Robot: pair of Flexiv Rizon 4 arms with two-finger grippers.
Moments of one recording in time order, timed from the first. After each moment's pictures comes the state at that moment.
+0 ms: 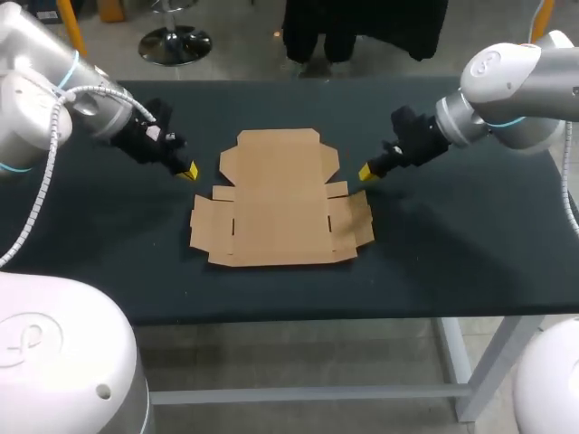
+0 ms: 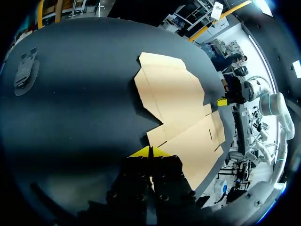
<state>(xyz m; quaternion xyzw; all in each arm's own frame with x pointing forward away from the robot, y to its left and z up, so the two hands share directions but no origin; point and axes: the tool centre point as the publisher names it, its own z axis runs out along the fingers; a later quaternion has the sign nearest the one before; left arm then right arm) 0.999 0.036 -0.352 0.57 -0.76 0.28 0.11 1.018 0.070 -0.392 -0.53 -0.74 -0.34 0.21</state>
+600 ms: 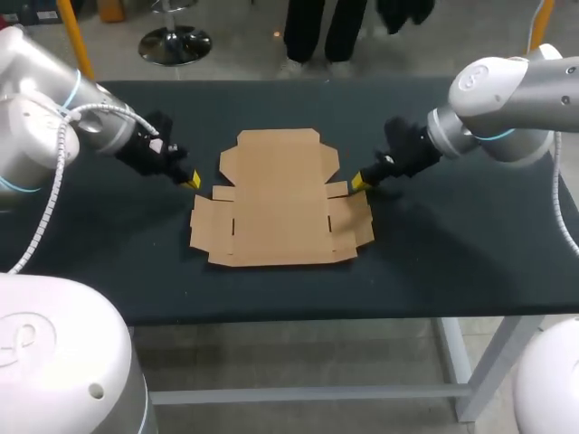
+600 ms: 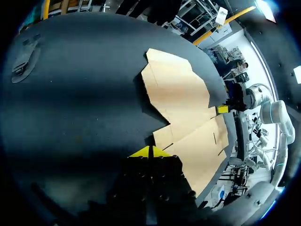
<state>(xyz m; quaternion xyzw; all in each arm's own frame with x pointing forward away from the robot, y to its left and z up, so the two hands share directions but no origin) 0.999 0.034 -0.375 0.59 -0.75 0.29 0.12 1.009 0.083 -0.411 -0.55 -0.73 -0.34 0.22</state>
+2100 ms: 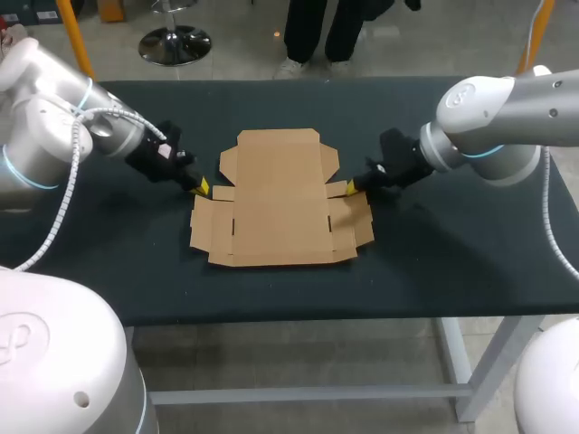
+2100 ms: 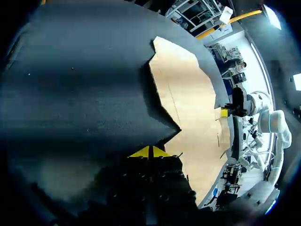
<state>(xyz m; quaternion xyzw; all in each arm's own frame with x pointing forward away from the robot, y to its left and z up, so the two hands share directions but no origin) 1.014 0.021 -0.408 0.59 -0.74 0.29 0.16 1.008 0.098 -0.430 -0.59 -0.70 -0.35 0.22</state>
